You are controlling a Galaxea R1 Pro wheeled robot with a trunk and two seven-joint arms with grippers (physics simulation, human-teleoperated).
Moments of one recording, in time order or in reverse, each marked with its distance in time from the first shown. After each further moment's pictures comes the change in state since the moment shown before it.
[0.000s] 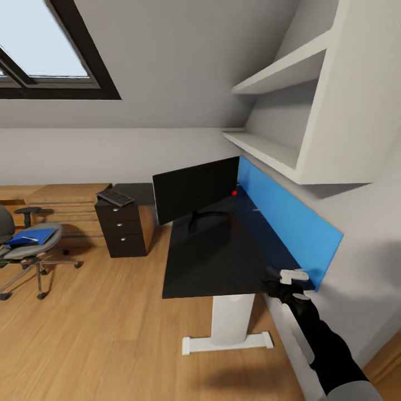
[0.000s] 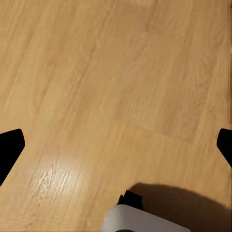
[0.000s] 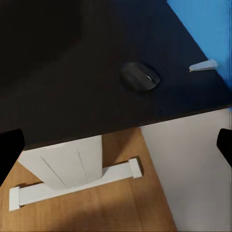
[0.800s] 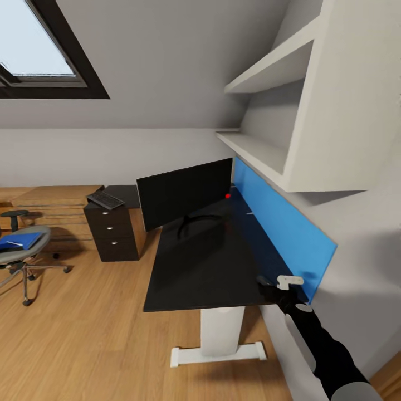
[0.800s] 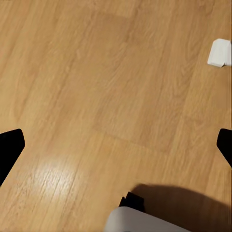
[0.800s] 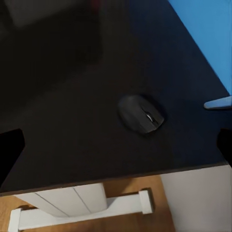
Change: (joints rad) left arm 0.000 0.006 0.000 -0.001 0.000 -0.003 -0.001; right arm 0.000 -0.024 0.004 0.152 0.023 -0.225 0.197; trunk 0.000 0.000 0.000
